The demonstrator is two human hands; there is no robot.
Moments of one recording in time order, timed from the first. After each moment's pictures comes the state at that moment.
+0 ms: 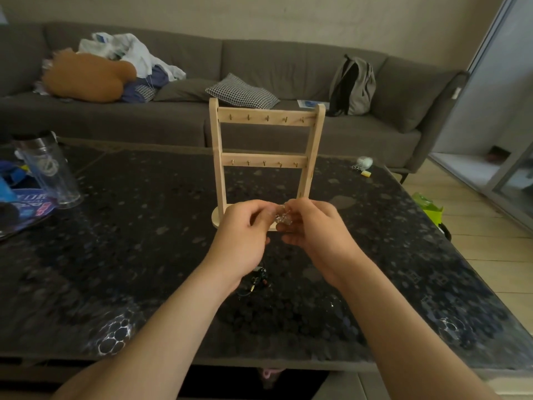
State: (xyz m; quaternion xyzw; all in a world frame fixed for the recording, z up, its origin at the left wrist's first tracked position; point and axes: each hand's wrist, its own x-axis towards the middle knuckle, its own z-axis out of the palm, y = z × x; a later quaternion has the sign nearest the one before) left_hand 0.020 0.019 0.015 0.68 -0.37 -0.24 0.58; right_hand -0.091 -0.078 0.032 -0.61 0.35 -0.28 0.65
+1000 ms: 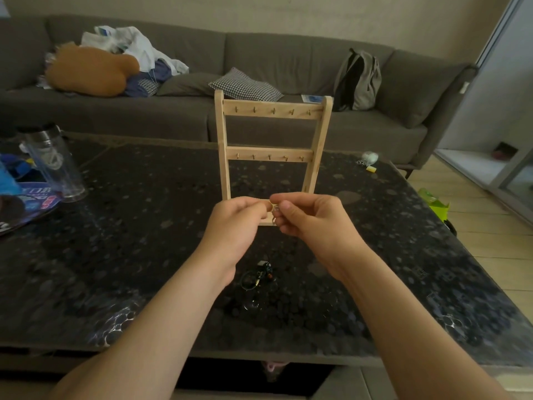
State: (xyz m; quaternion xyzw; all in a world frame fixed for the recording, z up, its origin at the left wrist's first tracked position) left_hand 0.027 0.032 0.027 0.70 -0.24 -0.30 0.60; right_hand -0.092 -0.081 0.022 -0.69 0.28 -0.28 0.61
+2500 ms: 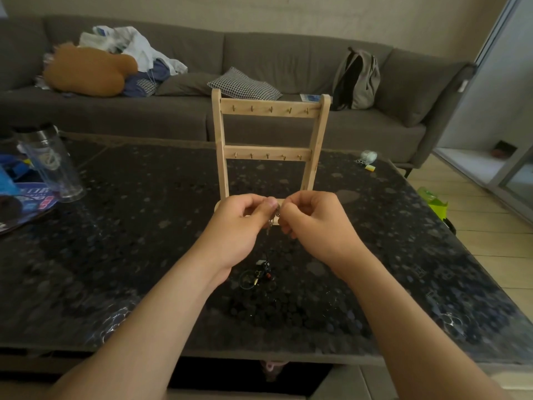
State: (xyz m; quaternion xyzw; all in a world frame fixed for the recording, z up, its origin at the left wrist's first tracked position) left_hand 0.027 0.034 0.028 0.70 -0.36 -0.28 0.55; right_hand -0.096 -0.075 0.033 -0.78 0.30 -0.27 0.48
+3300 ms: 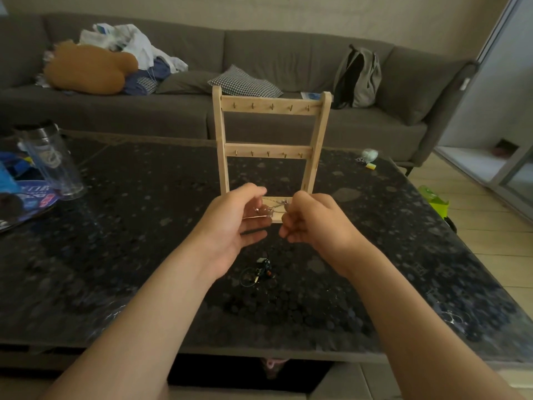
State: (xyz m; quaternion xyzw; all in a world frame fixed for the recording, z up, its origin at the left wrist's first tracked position) left_hand 0.035 0.031 0.034 0.61 -0.18 -0.43 0.65; right_hand -0.092 -0.080 0.032 -0.70 0.32 -0.20 0.61
